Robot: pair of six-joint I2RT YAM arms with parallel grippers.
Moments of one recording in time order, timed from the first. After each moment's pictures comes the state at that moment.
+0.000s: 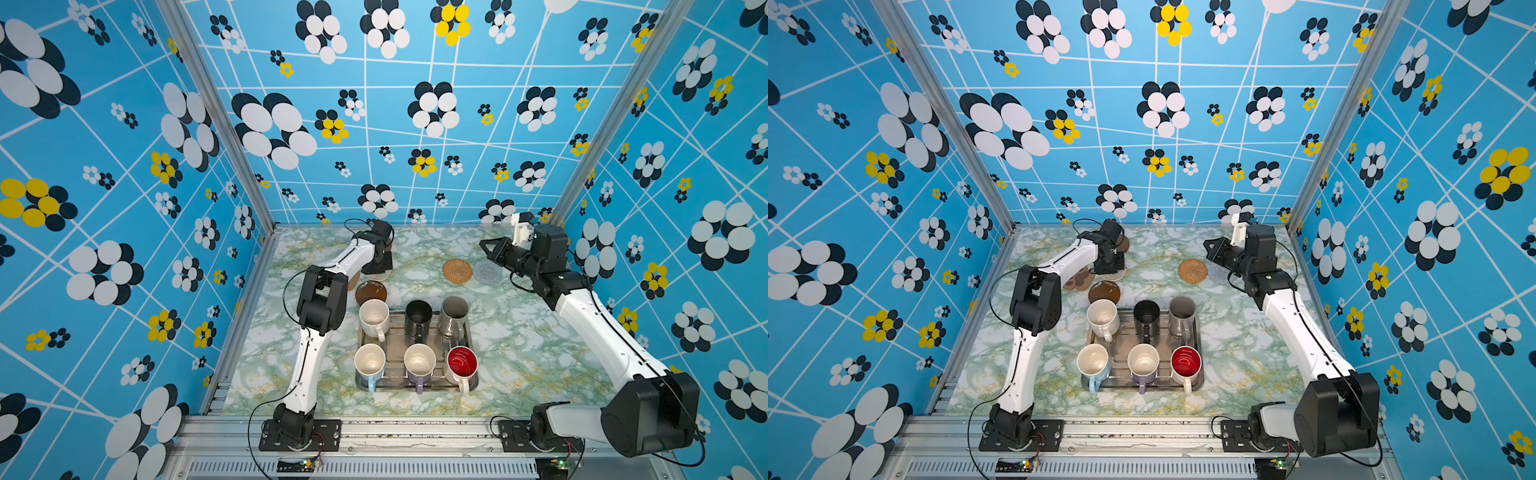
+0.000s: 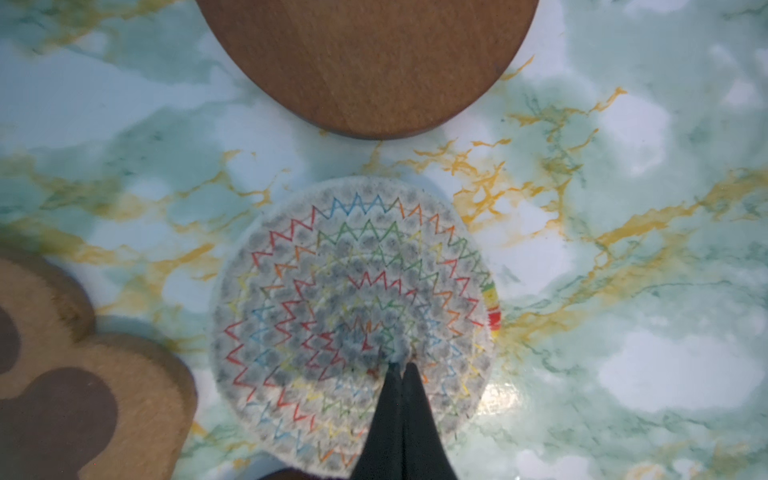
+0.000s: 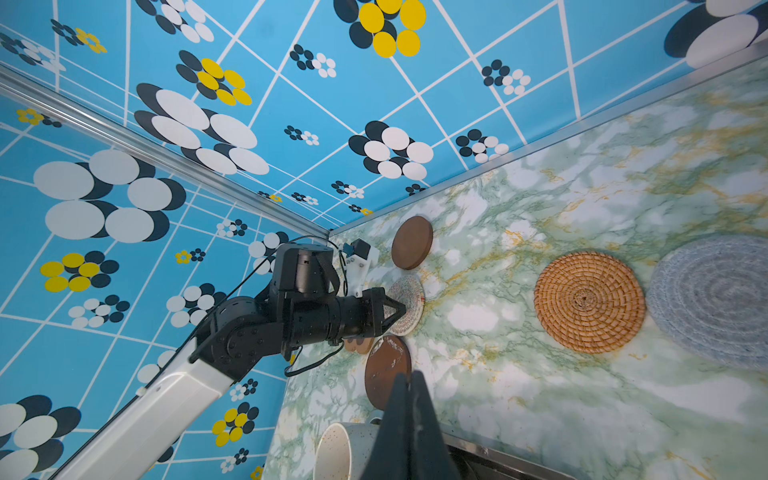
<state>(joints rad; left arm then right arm) -0.37 2.39 2.02 -0.83 -0.02 -0.43 0.15 1.33 1.12 -0.16 -0.40 0.64</state>
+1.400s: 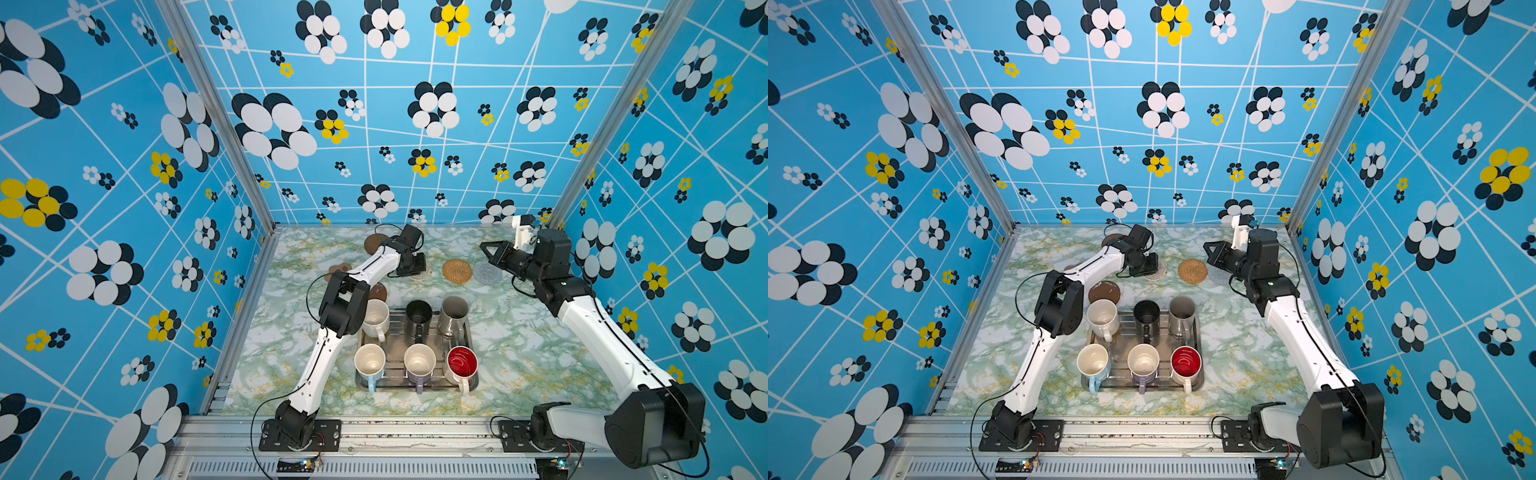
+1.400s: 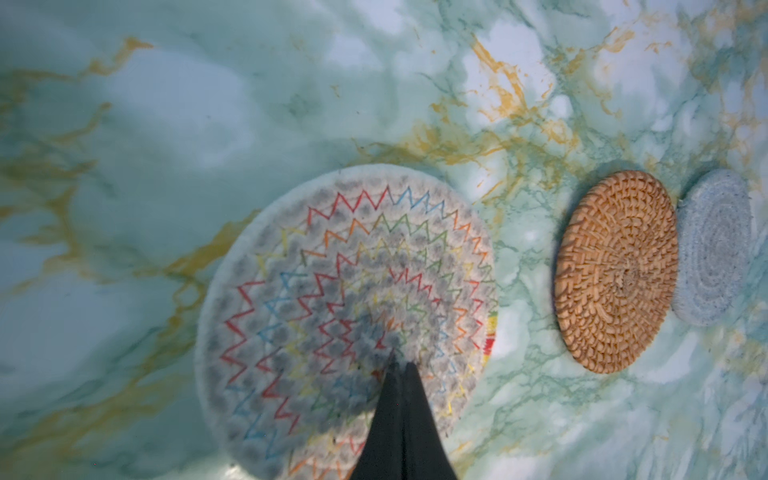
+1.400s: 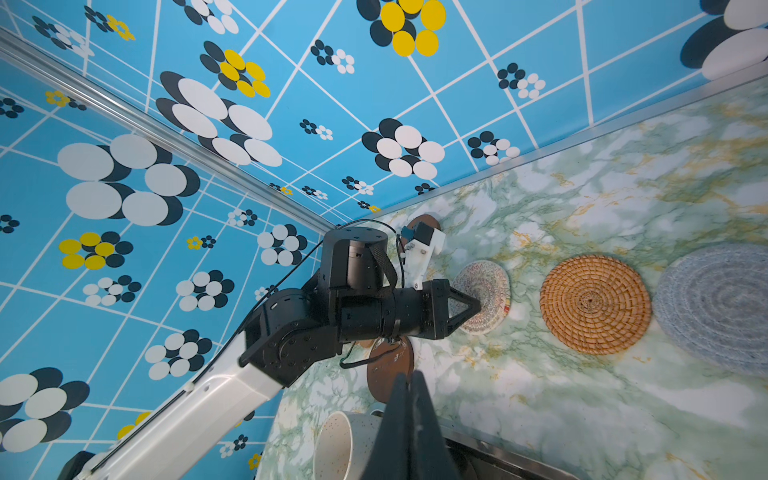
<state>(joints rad) -0.52 2.53 2.18 -0.67 0.21 -0.56 0.15 1.28 1.07 -0.14 -0.43 0.62</state>
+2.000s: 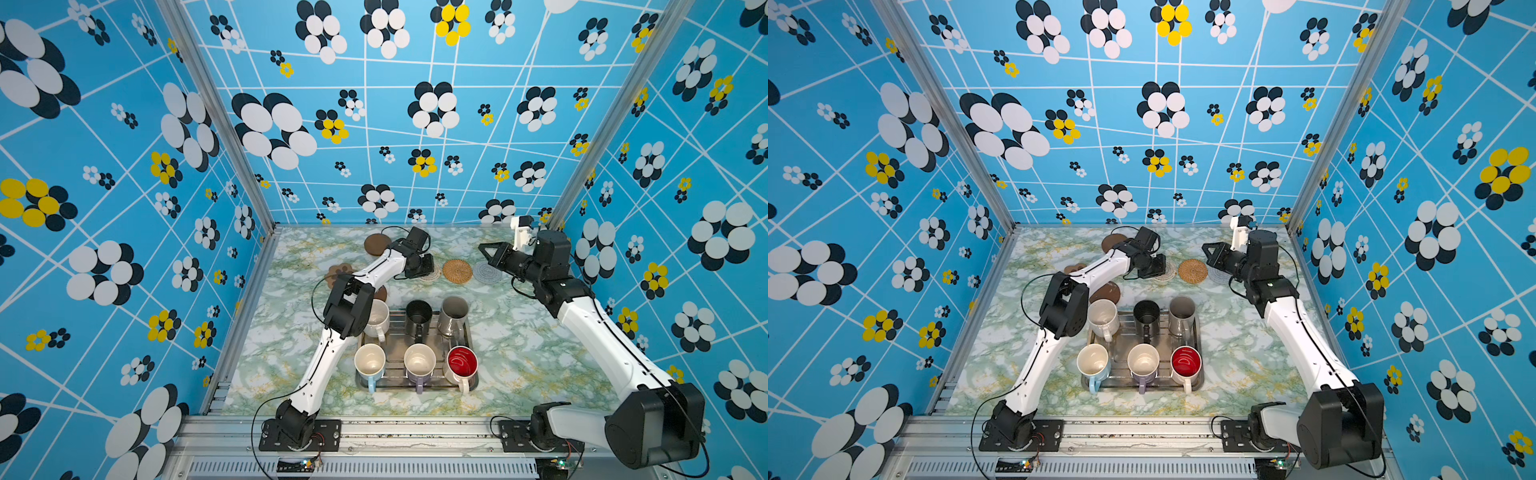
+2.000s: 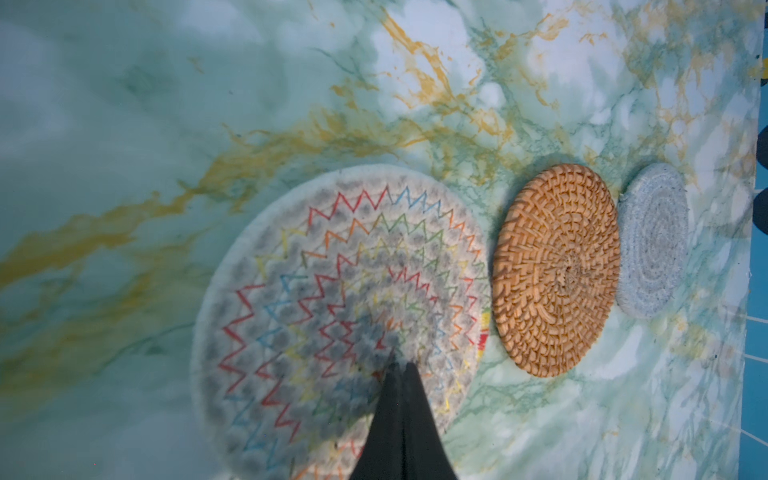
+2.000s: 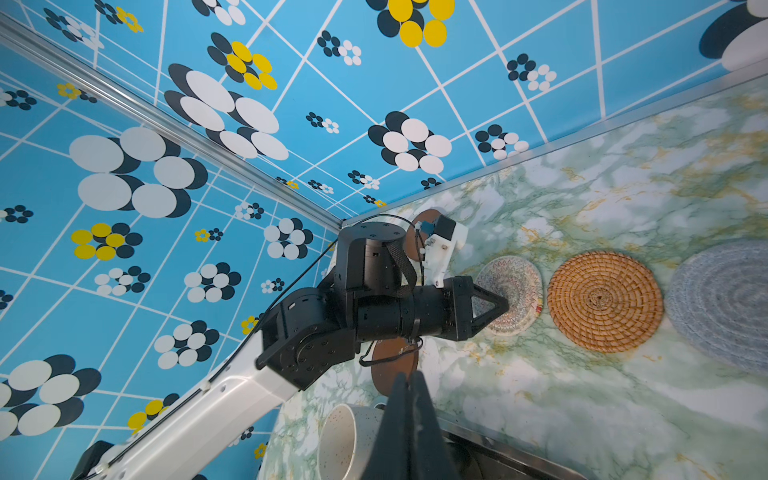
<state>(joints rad) -0.56 2.55 2.19 -0.60 0.26 -0.61 0.15 1.28 1.06 -0.12 -0.45 0.62</state>
